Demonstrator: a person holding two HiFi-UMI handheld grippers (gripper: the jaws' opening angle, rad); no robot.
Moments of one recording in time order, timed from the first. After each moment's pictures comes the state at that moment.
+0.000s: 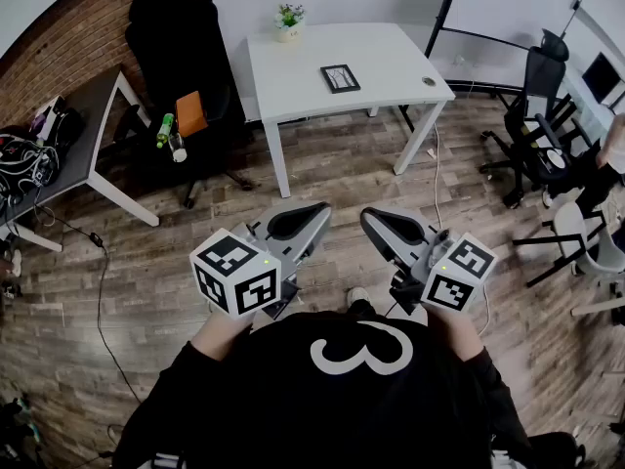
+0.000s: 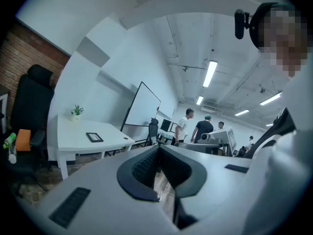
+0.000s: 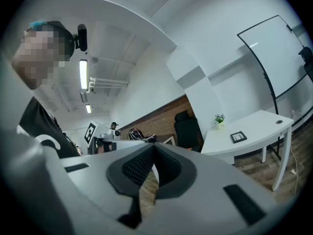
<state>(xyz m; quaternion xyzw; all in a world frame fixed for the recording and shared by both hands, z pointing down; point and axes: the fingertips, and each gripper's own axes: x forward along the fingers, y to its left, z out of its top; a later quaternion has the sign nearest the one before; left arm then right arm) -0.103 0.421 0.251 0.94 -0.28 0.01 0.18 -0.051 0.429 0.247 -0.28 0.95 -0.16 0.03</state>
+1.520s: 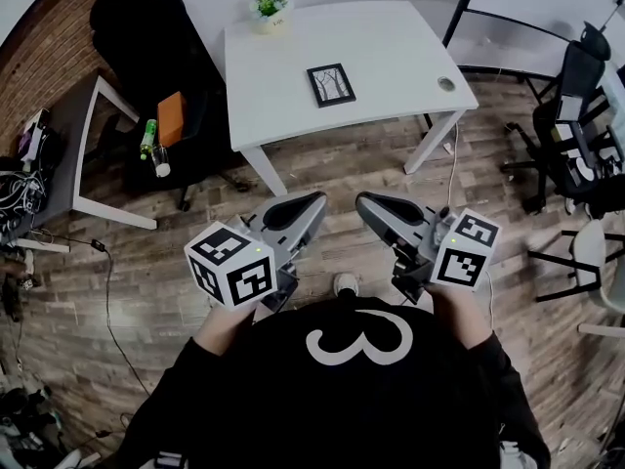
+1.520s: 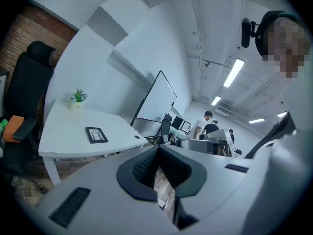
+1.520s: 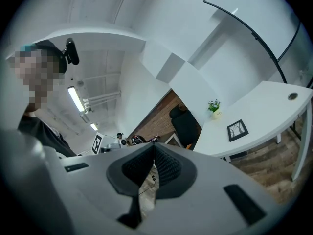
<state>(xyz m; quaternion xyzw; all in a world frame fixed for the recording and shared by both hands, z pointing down) -0.016 0.179 0.304 0.91 -0.32 0.03 0.26 0.035 0.182 0.290 -0.21 0.93 -0.28 0.06</state>
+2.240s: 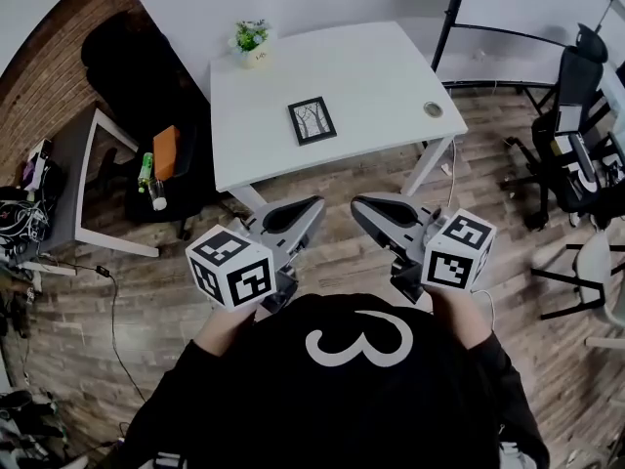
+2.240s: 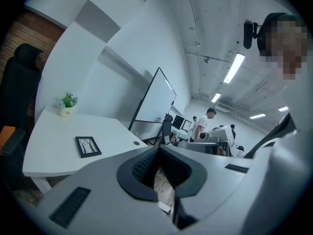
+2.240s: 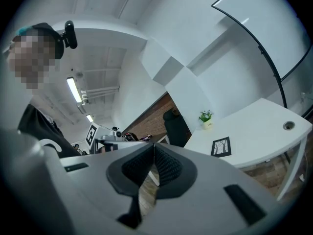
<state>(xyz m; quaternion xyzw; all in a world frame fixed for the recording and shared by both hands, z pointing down) 0.045 0.115 0.295 0.92 -0.32 0.04 0.23 0.092 0.118 0.289 -0.23 0.94 -0.23 0.03</state>
